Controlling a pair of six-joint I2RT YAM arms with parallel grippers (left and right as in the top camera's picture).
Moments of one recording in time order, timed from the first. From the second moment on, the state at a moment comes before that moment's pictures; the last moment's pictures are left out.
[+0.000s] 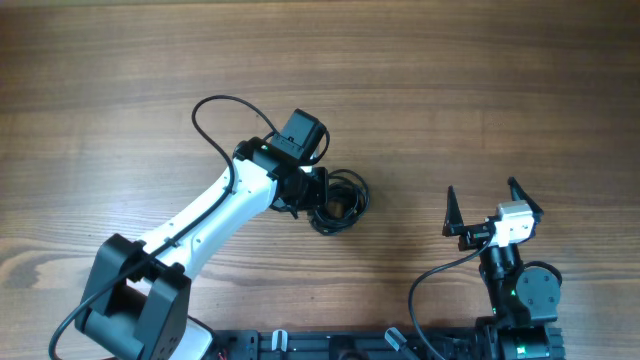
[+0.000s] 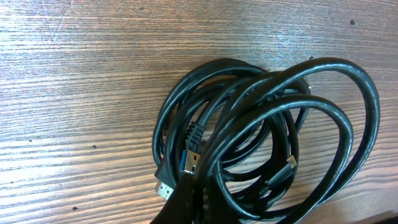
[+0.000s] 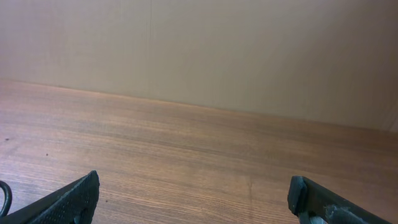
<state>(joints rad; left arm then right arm) -0.56 1.64 1.10 -0.80 0.21 -0.58 0.06 0.01 0.01 0.00 -0.05 -0.10</state>
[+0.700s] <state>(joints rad) -0.56 1.64 1.10 -0.80 0.18 -0.59 0.06 0.01 0.01 0.00 -0.05 -0.10</state>
